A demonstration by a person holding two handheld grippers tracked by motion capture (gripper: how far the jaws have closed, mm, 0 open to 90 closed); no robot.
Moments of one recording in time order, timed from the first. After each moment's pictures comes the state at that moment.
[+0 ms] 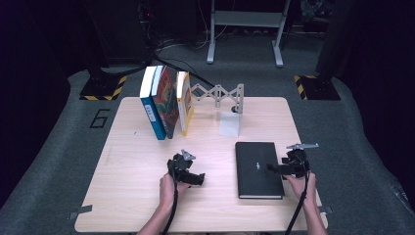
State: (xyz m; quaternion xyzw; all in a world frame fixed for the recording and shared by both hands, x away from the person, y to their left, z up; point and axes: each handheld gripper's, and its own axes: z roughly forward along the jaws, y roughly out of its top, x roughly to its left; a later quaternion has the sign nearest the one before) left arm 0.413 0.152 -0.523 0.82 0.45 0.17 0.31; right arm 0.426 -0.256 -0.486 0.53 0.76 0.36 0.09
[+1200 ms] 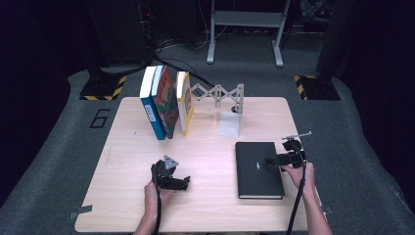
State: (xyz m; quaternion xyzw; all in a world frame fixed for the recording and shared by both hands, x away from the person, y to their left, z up) left arm 0.394 0.195 -0.530 0.81 0.45 0.19 0.33; right arm 0.456 -0.251 -0.475 0.54 0.78 0.32 0.04
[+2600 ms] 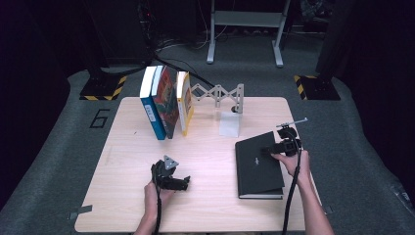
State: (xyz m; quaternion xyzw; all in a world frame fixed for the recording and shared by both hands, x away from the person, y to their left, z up) left arm 0.394 0.195 -0.530 0.80 0.45 0.20 0.33; right arm 0.475 -0.226 -0.433 0.53 0.78 0.33 0.01
